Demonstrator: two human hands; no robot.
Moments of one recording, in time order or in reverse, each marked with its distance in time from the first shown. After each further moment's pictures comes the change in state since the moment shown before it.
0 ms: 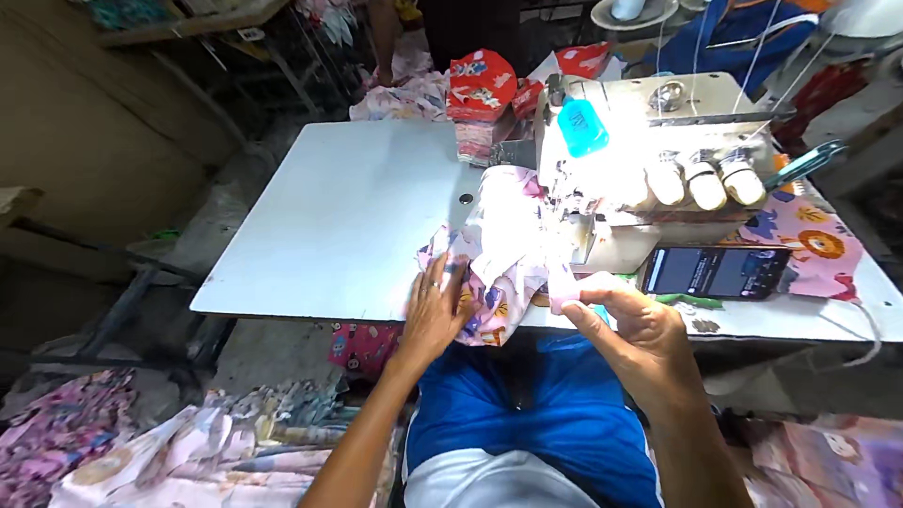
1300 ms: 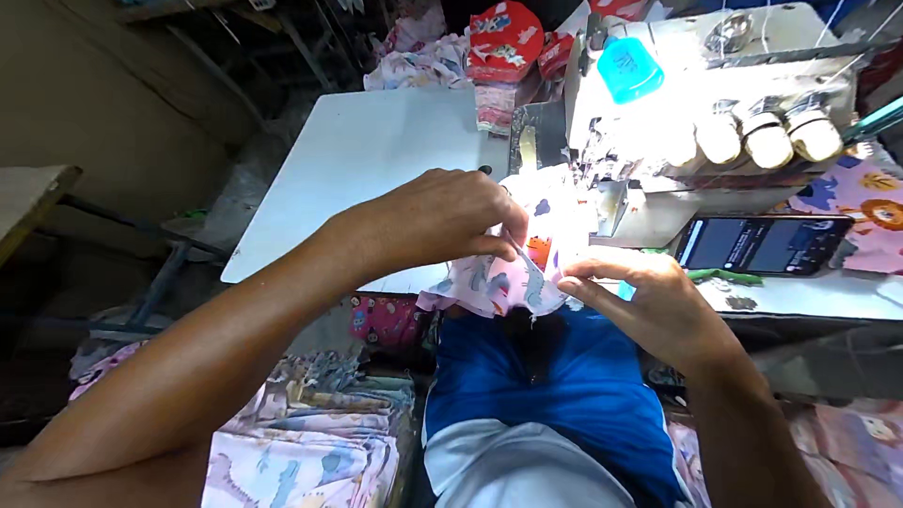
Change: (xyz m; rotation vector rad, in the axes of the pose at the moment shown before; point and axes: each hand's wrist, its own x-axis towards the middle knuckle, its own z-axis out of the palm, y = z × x) left_hand 0.095 0.093 -0.154 0.202 -0.547 0.709; right_hand 0.021 -0.003 -0.003 -0.379 -0.320 -0.128
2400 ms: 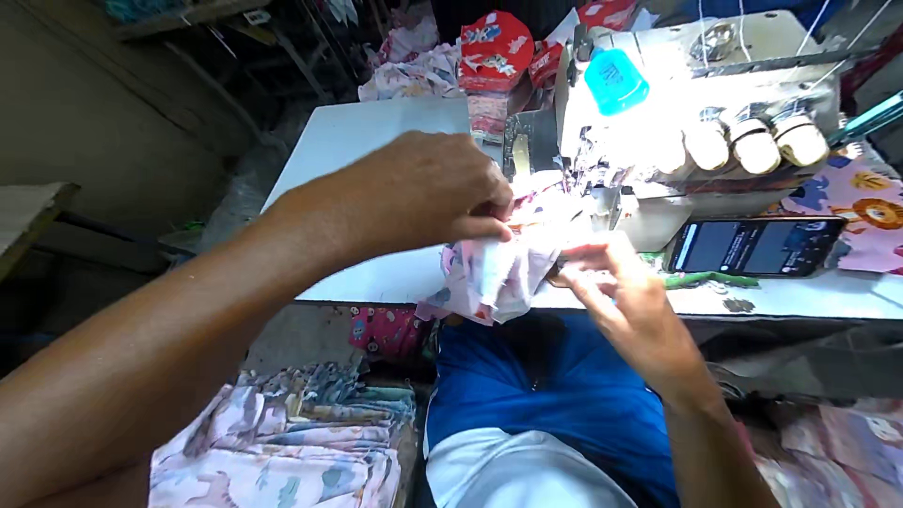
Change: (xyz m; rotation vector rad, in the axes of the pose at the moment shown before) left_hand 0.005 -0.003 -0.034 0.143 -0.004 -0.022; right_hand -0.010 0.003 0.023 0.062 0.117 0.314
